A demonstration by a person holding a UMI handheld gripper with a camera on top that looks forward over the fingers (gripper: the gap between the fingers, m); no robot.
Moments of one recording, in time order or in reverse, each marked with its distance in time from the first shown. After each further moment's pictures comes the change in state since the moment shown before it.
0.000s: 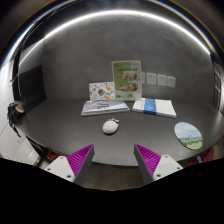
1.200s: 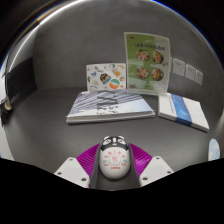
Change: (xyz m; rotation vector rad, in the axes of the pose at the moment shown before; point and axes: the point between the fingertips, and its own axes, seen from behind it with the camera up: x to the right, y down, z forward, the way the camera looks) arm -0.032 -0.027 0.250 -0.149 -0.033 -0.048
